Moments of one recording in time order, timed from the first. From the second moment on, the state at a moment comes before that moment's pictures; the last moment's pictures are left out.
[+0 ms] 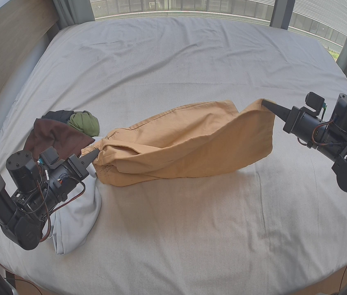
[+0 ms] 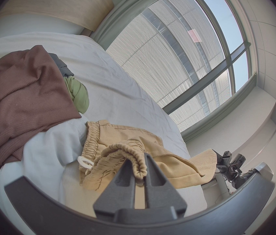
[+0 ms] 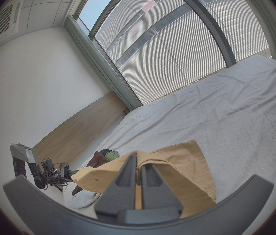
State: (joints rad) left arm -0.19 1.93 -0.39 -1.55 -0.28 -0.69; right arm 0.21 1.79 -0.82 -1.11 0.48 0.38
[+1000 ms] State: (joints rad) left arm -0.21 2.06 -0.53 -1.55 -0.20 -0.70; right arm 0.16 2.07 -1.21 -0.99 0.48 0.40
